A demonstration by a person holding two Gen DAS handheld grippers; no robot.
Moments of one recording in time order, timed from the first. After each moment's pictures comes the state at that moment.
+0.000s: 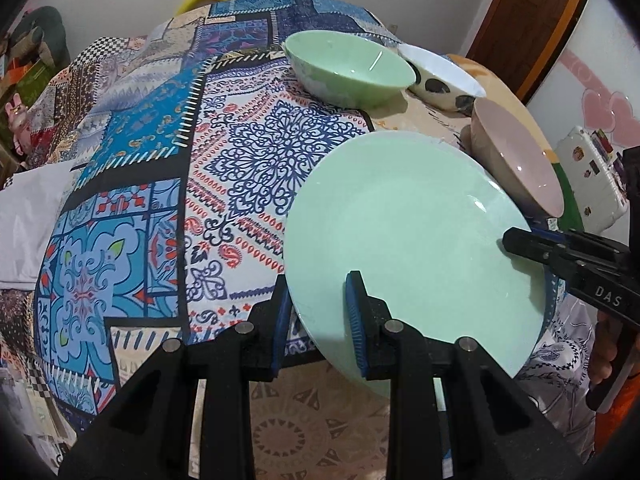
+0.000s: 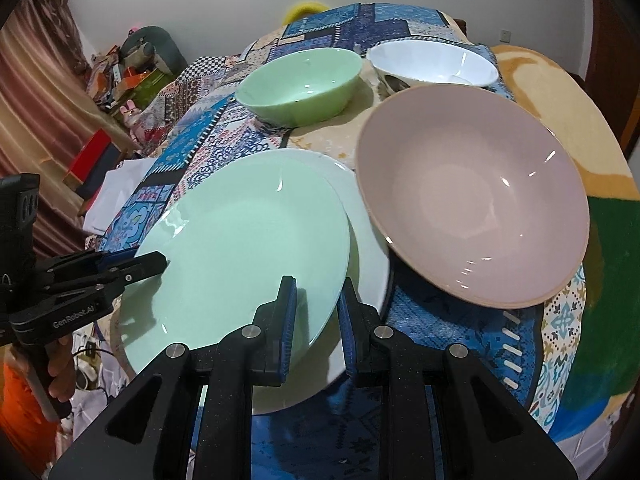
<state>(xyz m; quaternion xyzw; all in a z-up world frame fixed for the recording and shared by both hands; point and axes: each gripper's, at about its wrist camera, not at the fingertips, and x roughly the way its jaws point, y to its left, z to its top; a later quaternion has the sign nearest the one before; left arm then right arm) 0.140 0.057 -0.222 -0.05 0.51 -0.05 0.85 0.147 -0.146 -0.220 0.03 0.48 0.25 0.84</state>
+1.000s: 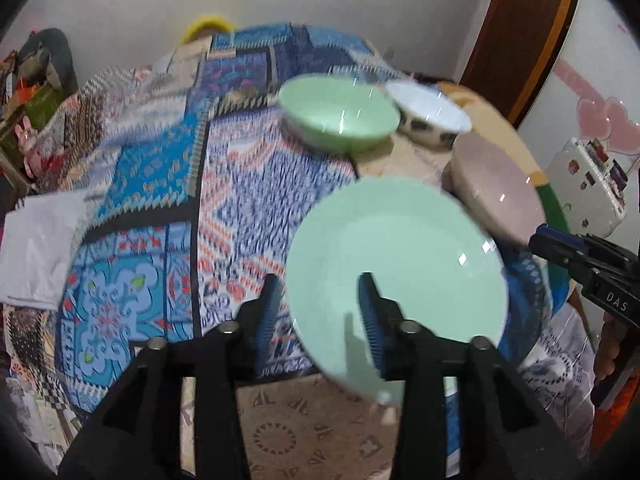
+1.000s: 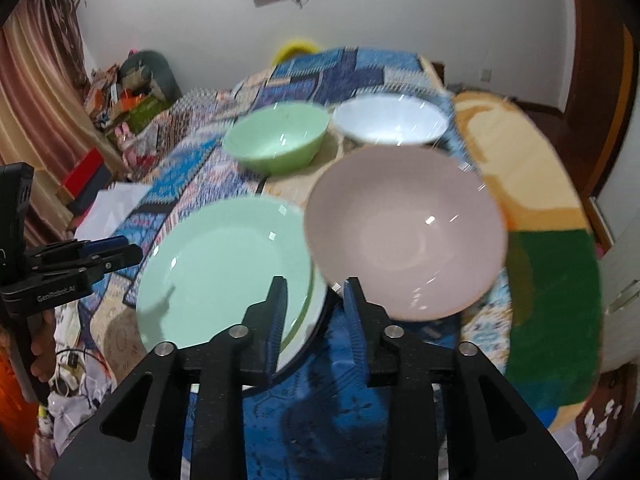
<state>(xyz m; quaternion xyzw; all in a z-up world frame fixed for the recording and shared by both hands) 0.136 0.049 -0.174 -0.03 0.46 -0.05 0.89 0.132 -0.183 -0.180 0.01 0.41 0.22 0.88</state>
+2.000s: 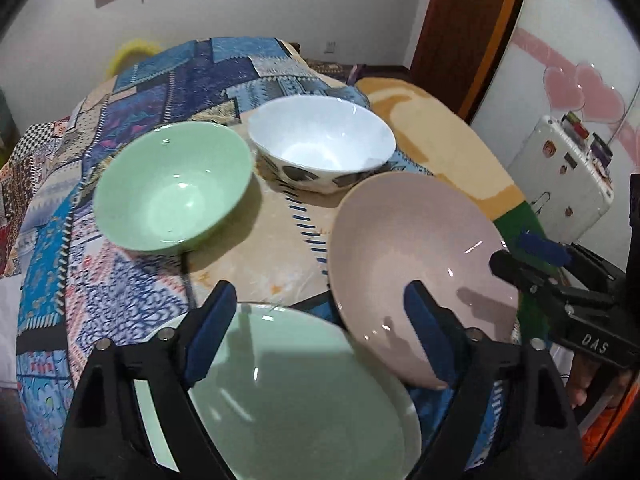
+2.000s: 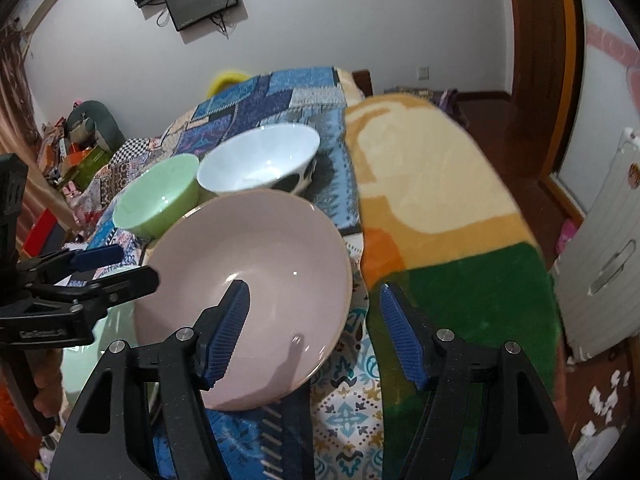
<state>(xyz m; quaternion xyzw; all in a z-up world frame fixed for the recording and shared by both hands) 0.255 -0.086 -0.200 0.01 0.47 -0.13 0.87 0.183 -0.263 -0.200 0.07 0.40 0.14 0.90</state>
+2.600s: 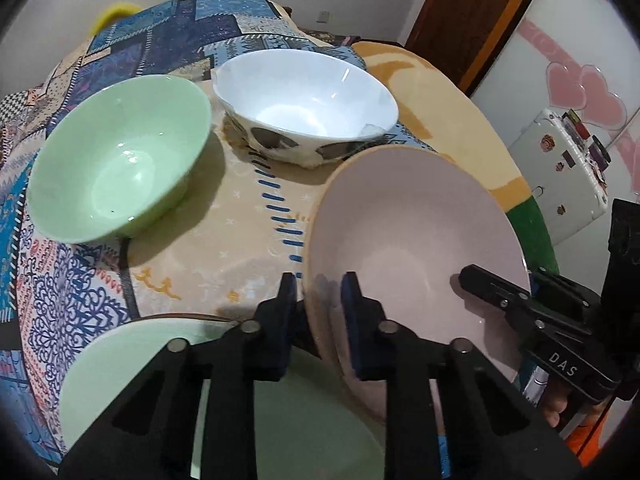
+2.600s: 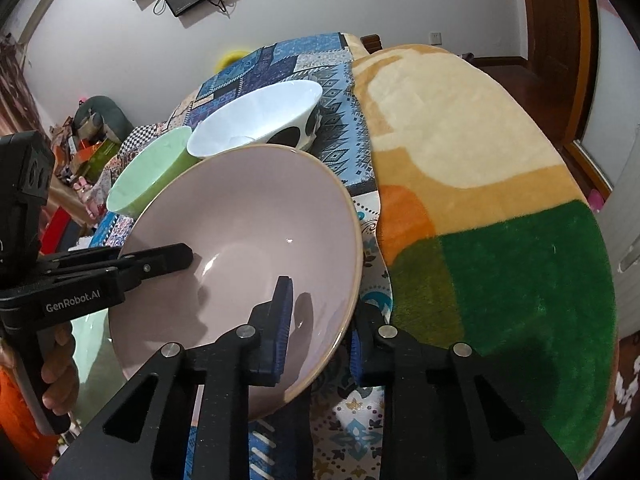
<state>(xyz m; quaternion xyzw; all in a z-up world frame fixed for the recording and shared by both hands) 0.285 -0.099 -0.232 -0.02 0.52 -0.15 0.84 0.190 -0.264 -0.229 0.10 0.44 0.17 0.88</state>
